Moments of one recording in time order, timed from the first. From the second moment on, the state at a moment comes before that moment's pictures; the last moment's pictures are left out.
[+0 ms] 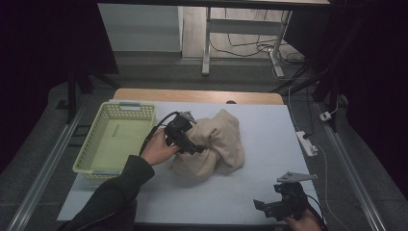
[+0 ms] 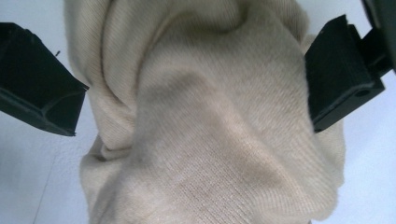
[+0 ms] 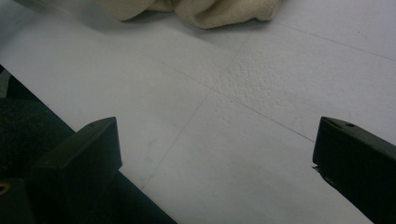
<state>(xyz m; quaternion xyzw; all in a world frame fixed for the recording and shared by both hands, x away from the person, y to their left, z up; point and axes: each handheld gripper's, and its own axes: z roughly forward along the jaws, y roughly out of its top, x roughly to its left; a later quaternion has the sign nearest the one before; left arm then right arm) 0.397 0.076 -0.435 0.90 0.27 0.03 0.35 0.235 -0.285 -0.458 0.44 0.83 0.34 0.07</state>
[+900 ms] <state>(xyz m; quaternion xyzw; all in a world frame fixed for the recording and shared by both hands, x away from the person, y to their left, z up) 0.370 0.115 -0.429 0.87 0.28 0.03 0.41 0.235 -0.284 -0.458 0.44 0.83 0.33 0.07</state>
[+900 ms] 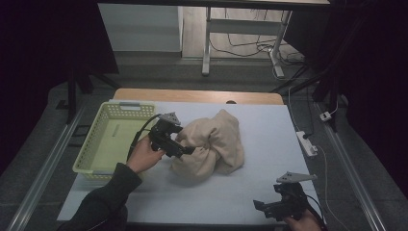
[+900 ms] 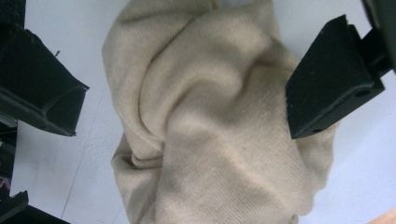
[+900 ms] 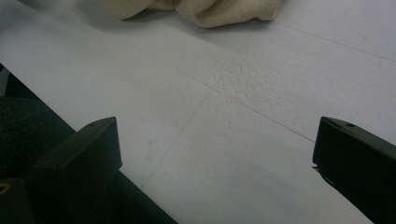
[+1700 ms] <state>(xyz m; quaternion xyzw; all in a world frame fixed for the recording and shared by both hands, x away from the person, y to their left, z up) 0.339 0.151 -0.425 0.85 0.30 0.04 0.43 0.235 -0.284 -0.458 0.44 0.83 0.33 0.08</state>
